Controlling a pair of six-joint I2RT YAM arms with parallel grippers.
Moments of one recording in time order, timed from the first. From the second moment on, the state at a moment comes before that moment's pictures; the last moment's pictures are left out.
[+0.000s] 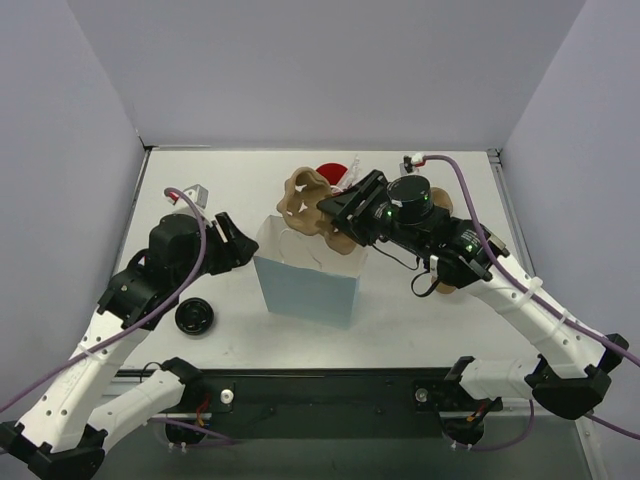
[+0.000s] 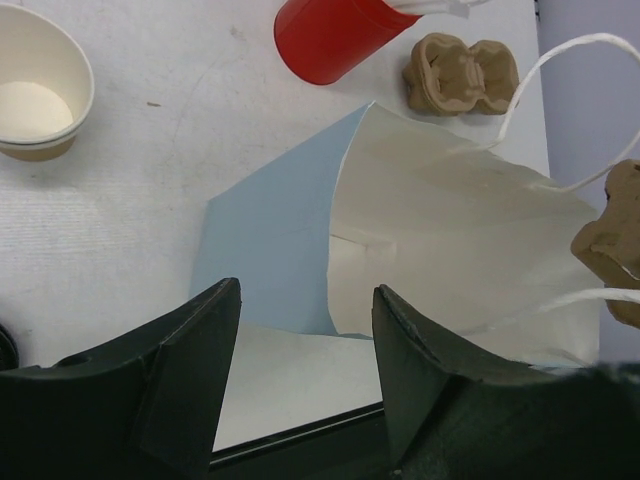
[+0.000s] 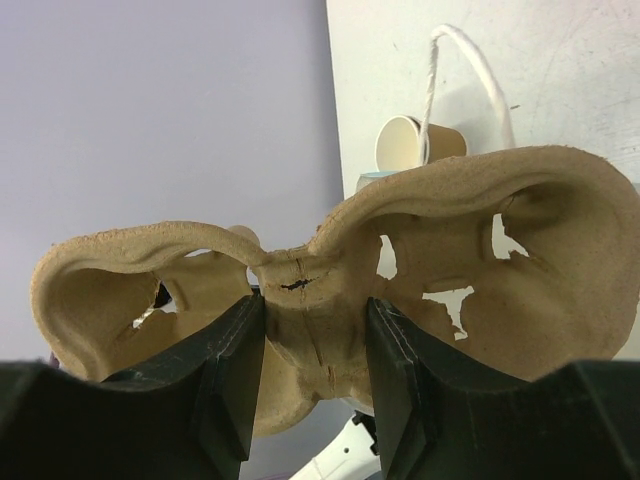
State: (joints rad) left arm -0.53 0.85 1.11 -0.73 -0.10 -0.72; right arm 0.85 1.22 1.47 -0.61 0.16 1.29
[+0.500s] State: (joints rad) left arm -0.53 0.85 1.07 -0.69 -0.07 -0.71; right arm 0.85 1.28 1.46 -0.74 0.17 1.33
